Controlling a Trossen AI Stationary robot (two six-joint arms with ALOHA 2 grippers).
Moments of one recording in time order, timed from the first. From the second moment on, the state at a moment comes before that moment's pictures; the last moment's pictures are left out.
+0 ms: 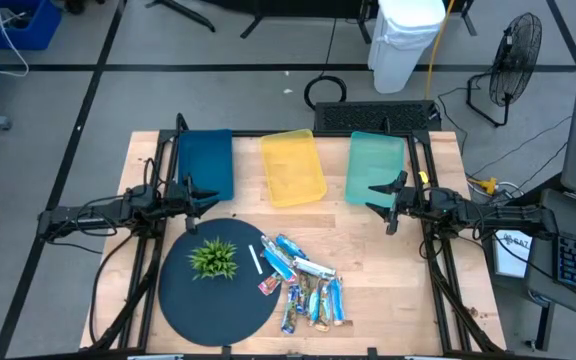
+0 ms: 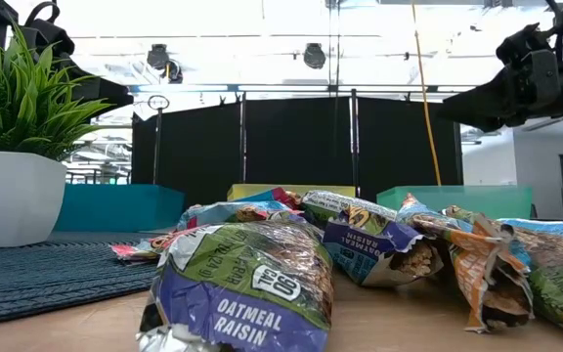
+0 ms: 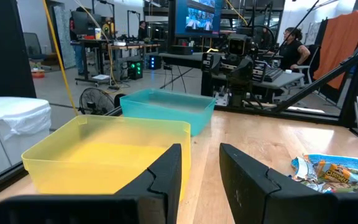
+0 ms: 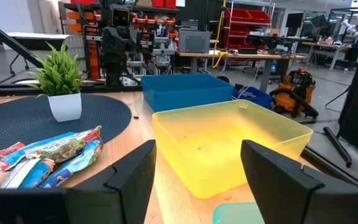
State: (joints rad) left arm 0.11 0.07 0.01 0.08 -0.10 -0.06; right arm -0.08 0.14 0.02 0.08 0.21 -0.04
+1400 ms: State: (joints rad) left arm 0.11 0.07 0.01 0.08 -0.10 -0.06; right arm 0.15 0.74 0.27 0.22 0.18 0.32
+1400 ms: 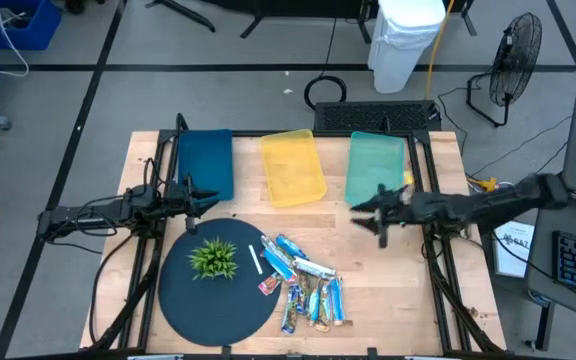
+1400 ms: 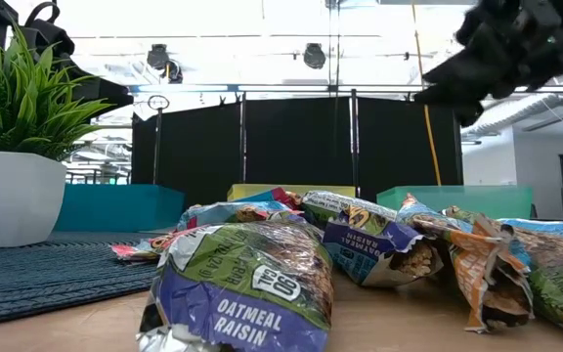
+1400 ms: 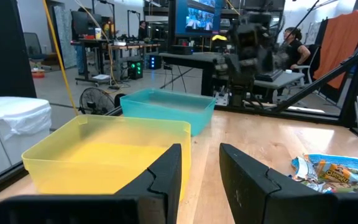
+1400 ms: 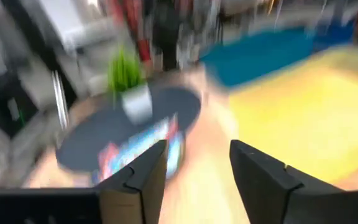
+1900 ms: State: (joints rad) left arm 0.11 0.07 0.01 0.08 -0.10 -0.06; right arm 0.30 1.41 0.63 0.13 0.18 0.32
